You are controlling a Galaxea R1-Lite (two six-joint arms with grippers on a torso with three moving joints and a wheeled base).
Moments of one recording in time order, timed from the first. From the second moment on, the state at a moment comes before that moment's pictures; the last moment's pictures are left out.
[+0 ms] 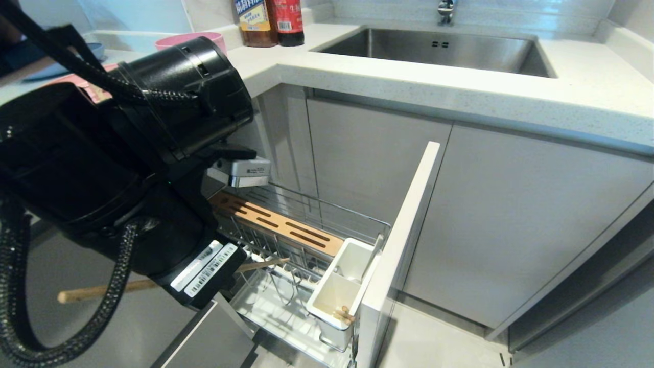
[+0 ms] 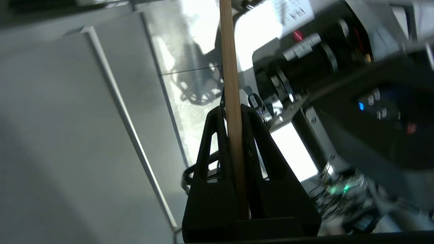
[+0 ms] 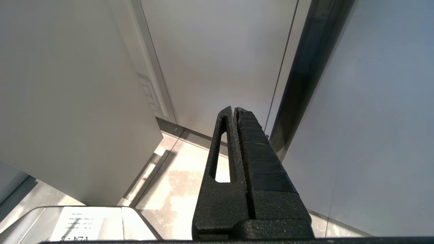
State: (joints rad) left arm -0.87 1.70 -1.88 1.44 0.23 -0.20; right arm 0.01 0.00 0.00 0.00 0.00 0.02
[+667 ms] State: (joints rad) left arm -0.85 1.80 -1.88 1.41 0.17 0.01; right arm 0.01 0.00 0.00 0.00 0.00 0.02
